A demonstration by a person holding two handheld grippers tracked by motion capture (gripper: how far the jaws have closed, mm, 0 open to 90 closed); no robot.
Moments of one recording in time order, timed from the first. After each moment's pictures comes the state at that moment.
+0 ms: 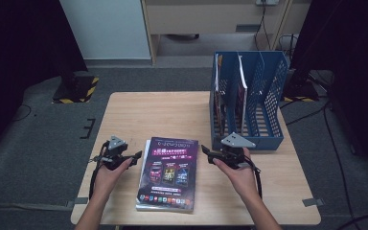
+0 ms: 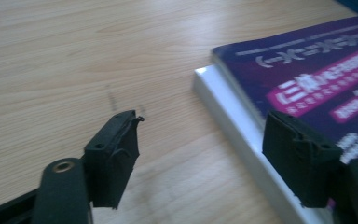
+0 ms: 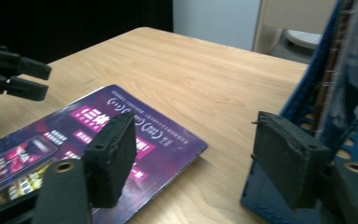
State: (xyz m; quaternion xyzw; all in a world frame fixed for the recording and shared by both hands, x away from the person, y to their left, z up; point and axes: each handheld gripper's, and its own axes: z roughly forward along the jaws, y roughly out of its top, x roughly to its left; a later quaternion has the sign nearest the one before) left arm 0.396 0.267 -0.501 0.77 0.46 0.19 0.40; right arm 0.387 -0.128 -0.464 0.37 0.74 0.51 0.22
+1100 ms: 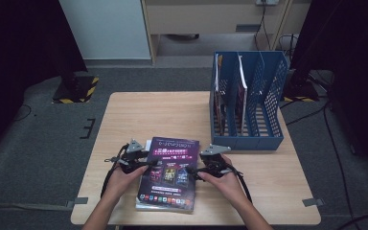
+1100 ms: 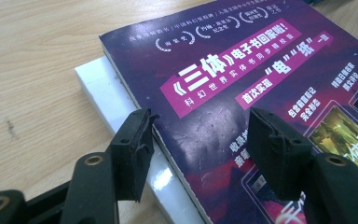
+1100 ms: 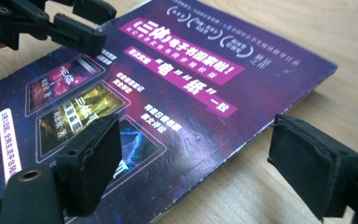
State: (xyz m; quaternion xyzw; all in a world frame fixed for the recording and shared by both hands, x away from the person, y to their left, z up) left arm 0.398 0.222 -0.515 0.81 0.41 0.14 0.39; right arm 0.388 -0.087 -0.518 0.36 0.81 0.45 0.08
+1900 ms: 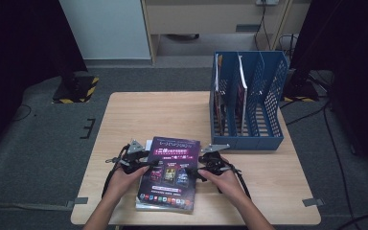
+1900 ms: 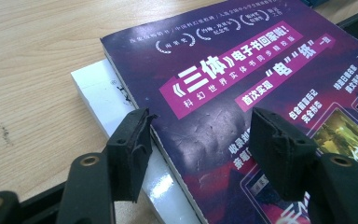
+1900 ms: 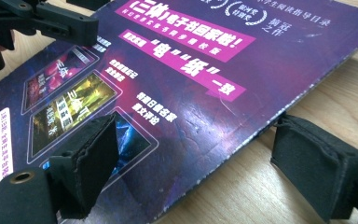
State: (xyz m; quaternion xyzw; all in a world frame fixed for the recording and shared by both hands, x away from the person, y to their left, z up) left arm 0.396 0.221 -0.517 0.81 0.41 0.14 0.40; right arm 0.402 -0.086 -0.536 0.39 0.80 0.45 0.01
